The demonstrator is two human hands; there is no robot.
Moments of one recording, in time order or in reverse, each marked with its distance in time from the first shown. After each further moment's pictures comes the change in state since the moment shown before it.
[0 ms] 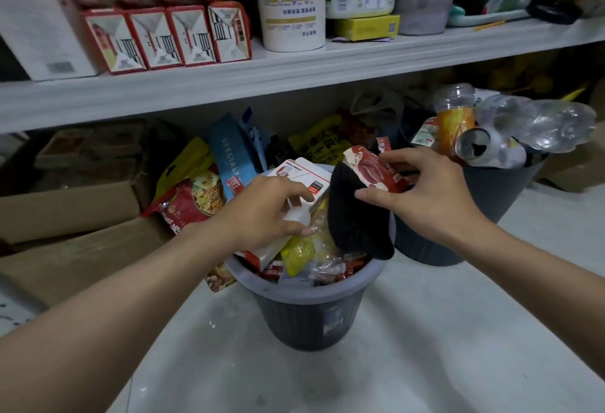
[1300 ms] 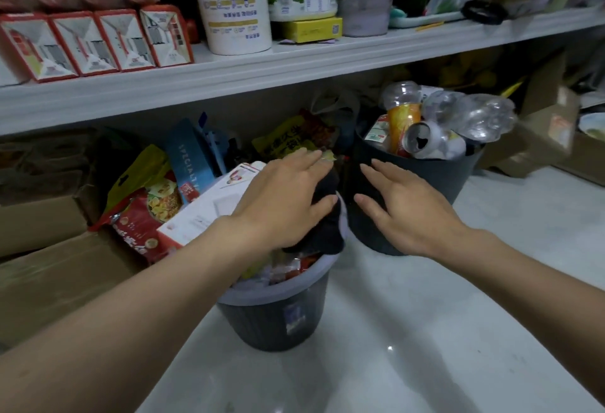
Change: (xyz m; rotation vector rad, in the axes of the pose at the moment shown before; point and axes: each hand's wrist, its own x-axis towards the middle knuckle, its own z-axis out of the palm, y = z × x) left_hand 0.035 0.088 0.016 0.170 0.157 0.126; right_hand -0.024 0.043 -0.031 -0.496 -0.237 -0.063
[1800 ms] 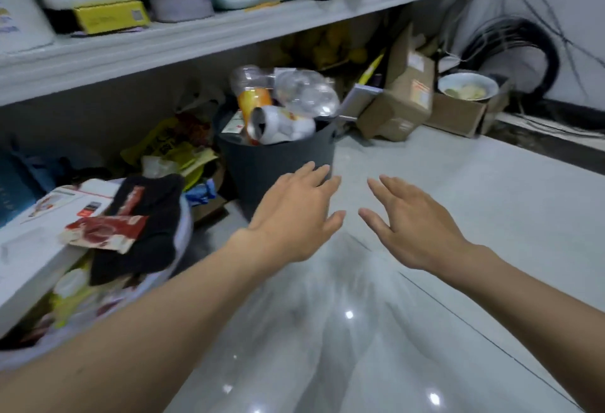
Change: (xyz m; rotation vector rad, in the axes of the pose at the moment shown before) left_hand 0.080 0.185 0.090 0.021 -0.151 0.256; right_hand -0.125 0.163 -0.022 -0.064 -0.071 0.372
